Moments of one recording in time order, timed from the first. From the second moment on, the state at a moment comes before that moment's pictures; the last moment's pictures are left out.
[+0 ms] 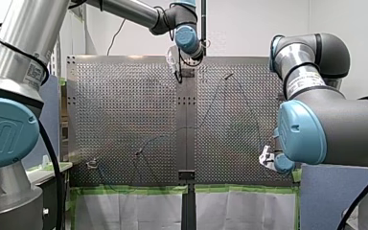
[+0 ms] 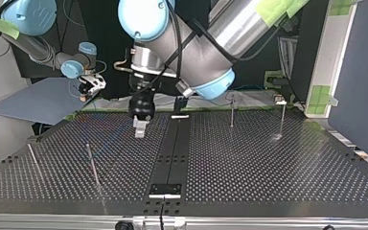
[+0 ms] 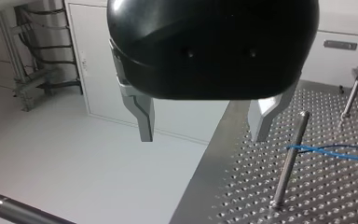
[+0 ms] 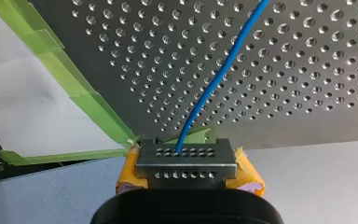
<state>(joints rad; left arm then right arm) -0.78 -1.86 -1.31 -3.00 -2.10 -1.87 1.65 -0.59 1.58 -0.68 1.63 1.89</state>
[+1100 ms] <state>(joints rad) -0.78 -1.86 -1.61 -2.71 -2.12 -1.93 1.66 -0.59 1.58 -0.67 1.63 1.88</state>
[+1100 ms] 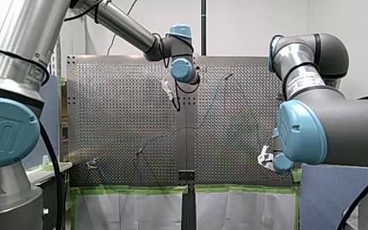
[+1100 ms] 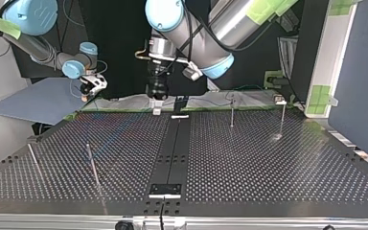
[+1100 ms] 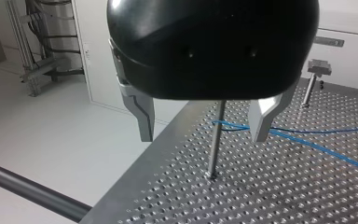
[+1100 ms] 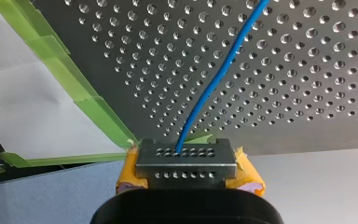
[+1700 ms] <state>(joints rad) -0.78 -1.86 -1.77 -2.54 -2.12 -1.92 1.66 -0.59 1.58 -0.67 1.63 1.87</state>
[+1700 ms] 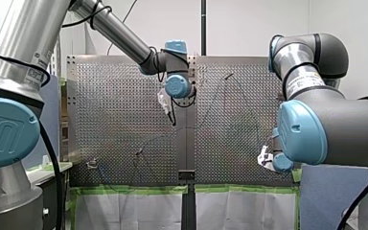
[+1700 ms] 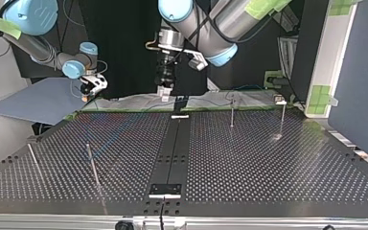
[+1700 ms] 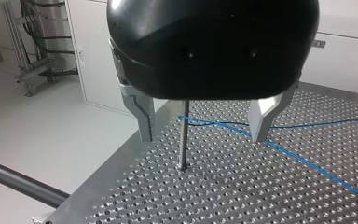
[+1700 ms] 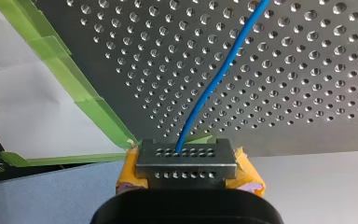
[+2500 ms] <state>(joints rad) -0.78 -1.86 -2.01 -2.40 -2.12 -1.91 1.67 -0.59 1.58 -0.67 1.63 1.87</state>
